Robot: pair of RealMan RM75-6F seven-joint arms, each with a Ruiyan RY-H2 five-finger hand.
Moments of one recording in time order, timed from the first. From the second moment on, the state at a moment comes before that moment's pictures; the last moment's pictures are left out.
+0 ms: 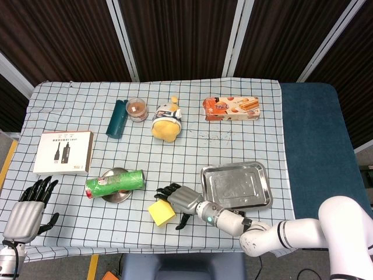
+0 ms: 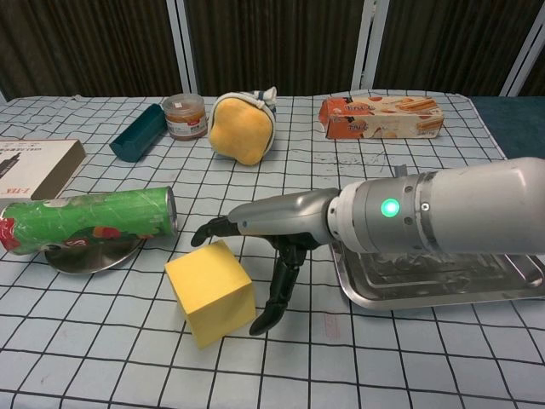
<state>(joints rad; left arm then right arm) -0.14 -1.10 0.03 -1.78 1.46 1.43 0.30 1.09 -1.54 0.10 -1.66 -0.94 0.58 -0.30</state>
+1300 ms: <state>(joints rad) -0.12 -1.07 0.01 -1.80 1.45 1.41 0.28 0.73 -1.18 -0.03 -1.75 -1.26 0.95 -0.08</state>
